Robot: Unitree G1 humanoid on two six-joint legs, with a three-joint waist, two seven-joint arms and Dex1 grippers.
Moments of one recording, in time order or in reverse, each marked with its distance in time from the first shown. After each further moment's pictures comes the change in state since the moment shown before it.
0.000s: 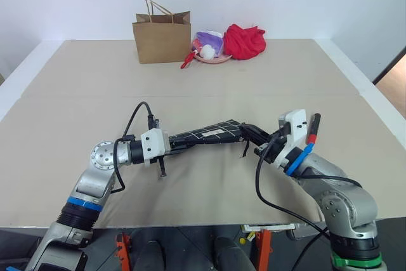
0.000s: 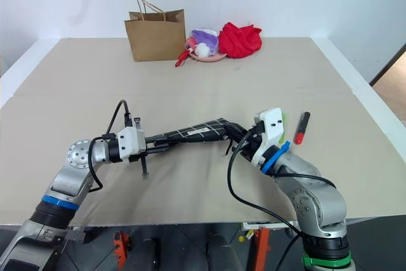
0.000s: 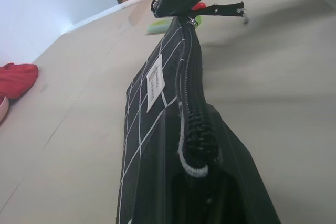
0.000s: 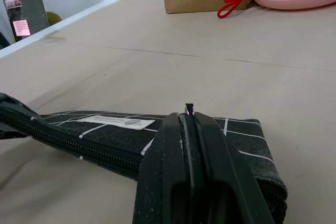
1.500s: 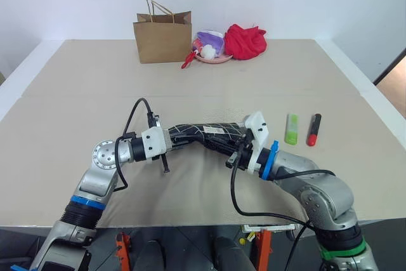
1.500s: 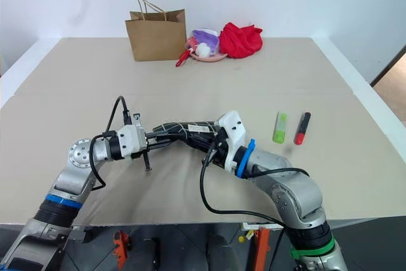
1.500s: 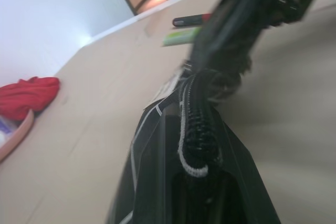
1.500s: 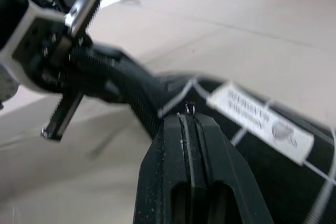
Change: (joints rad) left arm -0.002 -0.024 0.003 0.013 0.019 -0.062 0.019; right arm -0.132 0.020 0.210 -0.040 -0.003 0.110 0.056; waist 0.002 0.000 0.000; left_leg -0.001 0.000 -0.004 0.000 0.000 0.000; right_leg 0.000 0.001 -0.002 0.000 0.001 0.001
